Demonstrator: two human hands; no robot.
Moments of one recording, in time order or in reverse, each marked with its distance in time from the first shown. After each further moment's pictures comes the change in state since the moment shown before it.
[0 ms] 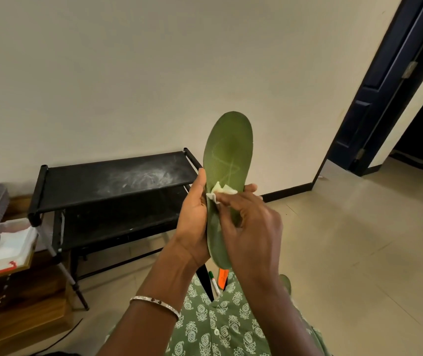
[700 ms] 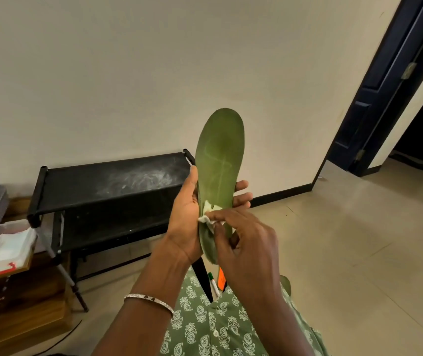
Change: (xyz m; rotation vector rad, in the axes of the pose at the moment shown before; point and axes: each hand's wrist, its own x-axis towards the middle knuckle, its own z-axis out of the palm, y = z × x) left_hand 0.000 0.007 -0.003 0.032 0.026 0.064; right_hand -0.020 -0.001 -0.012 0.066 -0.150 -0.012
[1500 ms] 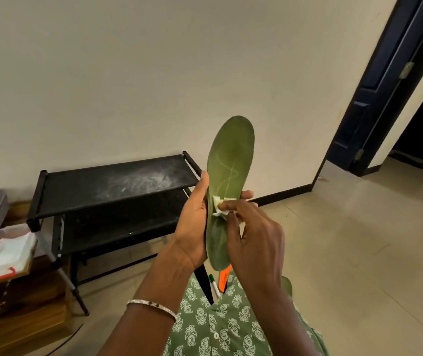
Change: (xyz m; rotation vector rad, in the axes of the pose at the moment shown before) left_hand 0.001 -0.006 0.003 0.093 0.009 -0.044; right_hand 0.010 0.019 0.008 -0.117 0.114 0.034
